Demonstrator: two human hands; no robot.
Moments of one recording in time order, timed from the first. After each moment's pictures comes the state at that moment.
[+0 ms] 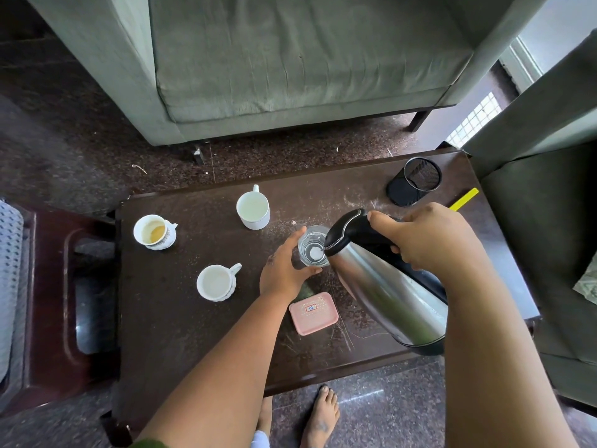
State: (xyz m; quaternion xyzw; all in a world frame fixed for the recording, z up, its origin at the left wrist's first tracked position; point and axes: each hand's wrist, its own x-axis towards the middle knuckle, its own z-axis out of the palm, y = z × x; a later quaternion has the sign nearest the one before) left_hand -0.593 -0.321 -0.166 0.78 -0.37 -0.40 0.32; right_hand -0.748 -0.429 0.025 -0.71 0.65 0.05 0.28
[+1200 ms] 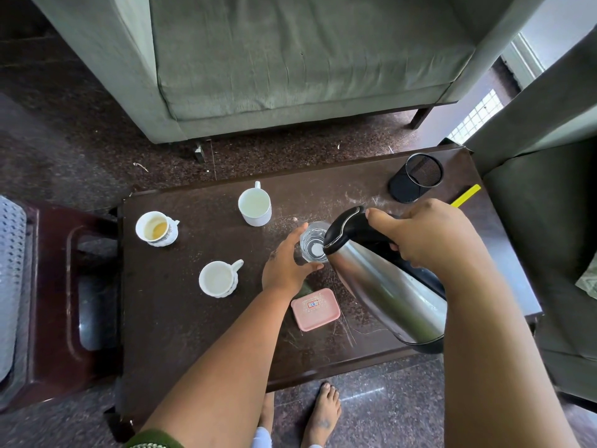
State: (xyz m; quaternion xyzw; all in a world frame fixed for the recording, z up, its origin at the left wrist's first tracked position) left_hand -0.592 -0.322 -0.168 0.78 -0.38 -0.40 0.31; right_hand -0.744 -0.423 0.027 -0.71 0.65 0.04 0.26
